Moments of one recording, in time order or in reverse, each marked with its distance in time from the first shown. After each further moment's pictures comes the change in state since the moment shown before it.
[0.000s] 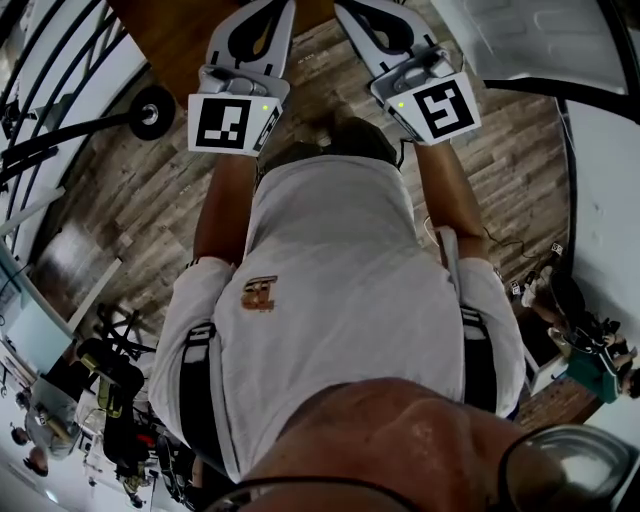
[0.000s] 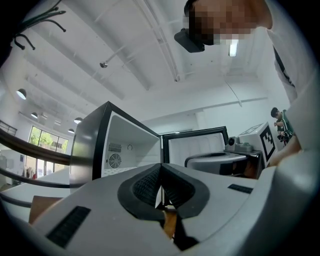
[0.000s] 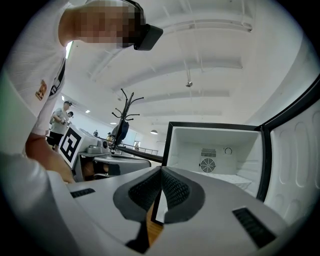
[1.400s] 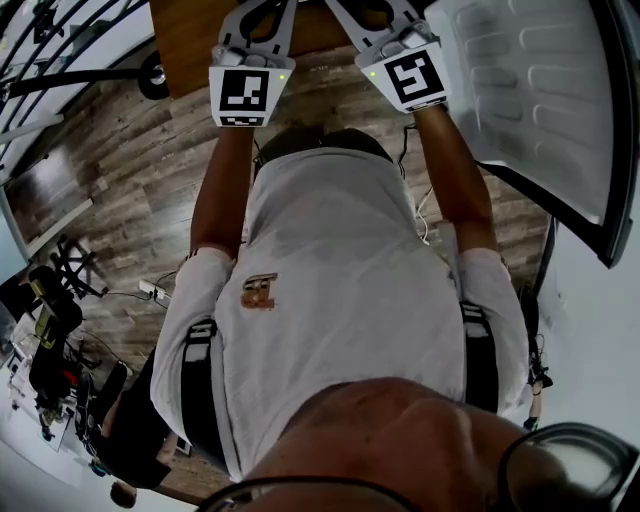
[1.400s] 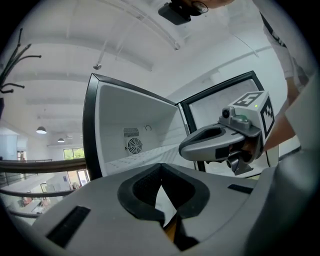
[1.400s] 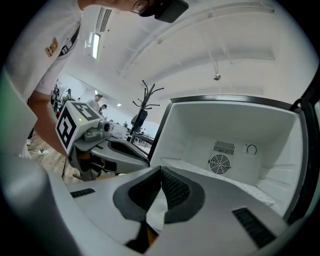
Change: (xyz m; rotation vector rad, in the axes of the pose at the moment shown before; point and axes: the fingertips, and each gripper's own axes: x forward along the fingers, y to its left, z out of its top) left arm 0.121 0.028 -0.064 0.241 0.225 0.331; right arm 0.050 -0.124 -0.058 -0.255 0.052 0.322
